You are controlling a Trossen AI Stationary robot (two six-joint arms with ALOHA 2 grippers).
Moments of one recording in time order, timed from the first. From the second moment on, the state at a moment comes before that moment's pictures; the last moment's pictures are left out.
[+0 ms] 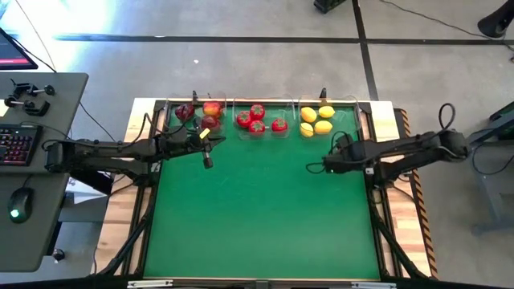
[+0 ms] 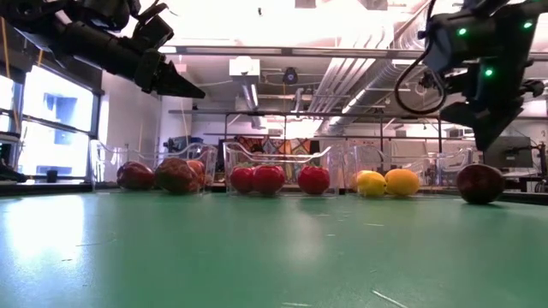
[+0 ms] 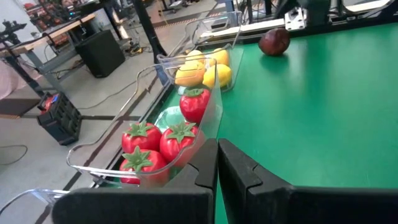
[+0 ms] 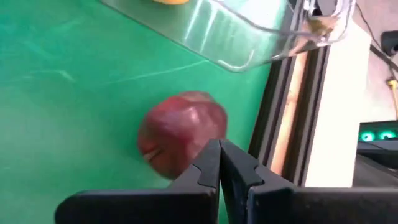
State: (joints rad) left arm 0.25 0.93 0.39 0.26 -0.17 0.26; right arm 0.02 1.18 0.72 -1.31 0.57 1.19
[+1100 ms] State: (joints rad) left arm 0.25 0.93 0.39 0.26 -0.17 0.27; right arm -0.11 1.31 0.72 -1.12 0.48 0.96
